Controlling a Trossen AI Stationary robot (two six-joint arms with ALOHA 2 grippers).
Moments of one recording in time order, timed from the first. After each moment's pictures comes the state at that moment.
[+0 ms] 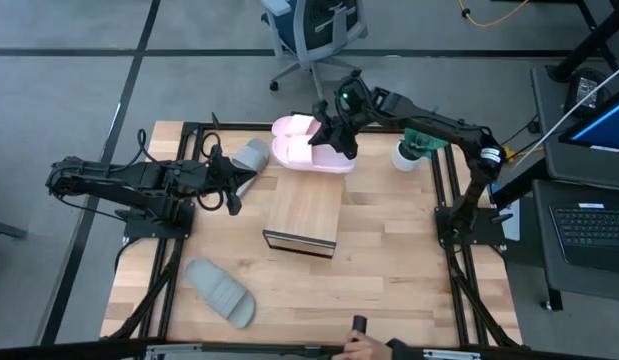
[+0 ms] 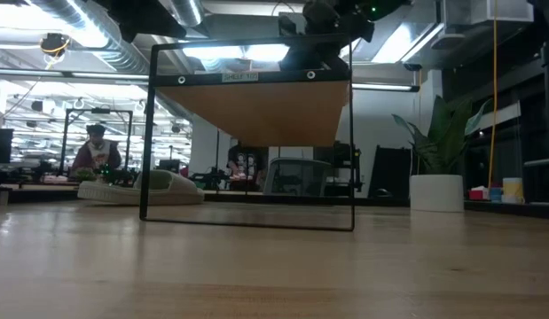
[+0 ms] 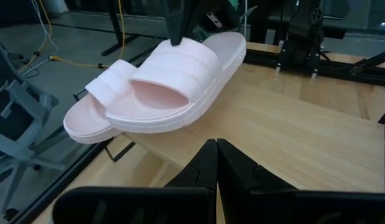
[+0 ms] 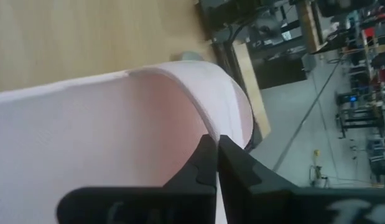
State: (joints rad) left arm -0.06 0.77 0.76 -0.38 -0.49 -0.18; right arm -0.51 1.79 1.67 -0.60 -0.57 -1.58
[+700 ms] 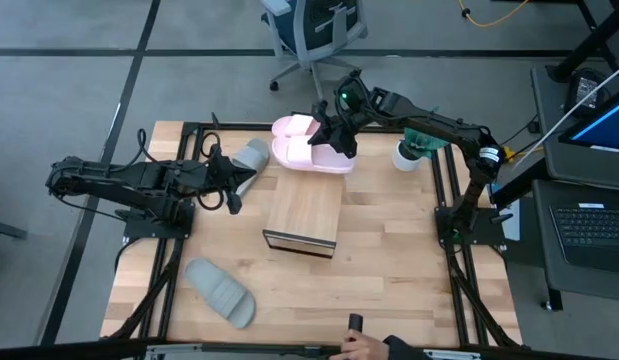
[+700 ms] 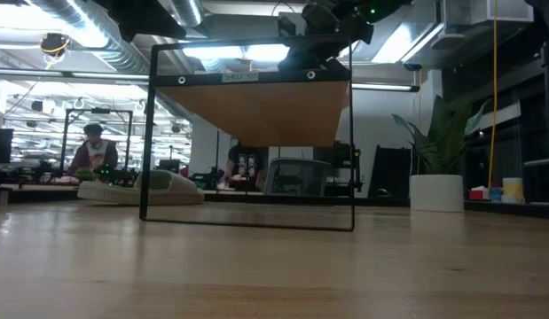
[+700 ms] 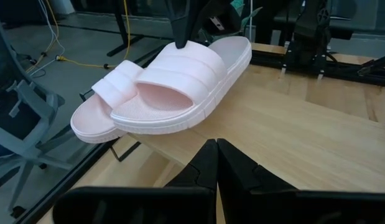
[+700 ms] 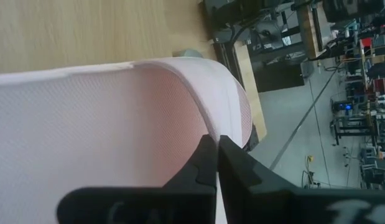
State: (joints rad) left arm -0.06 0.77 0.76 -0.38 -0.51 -0.18; right arm -0.51 1.80 1.67 -0.59 -0.57 -1.64
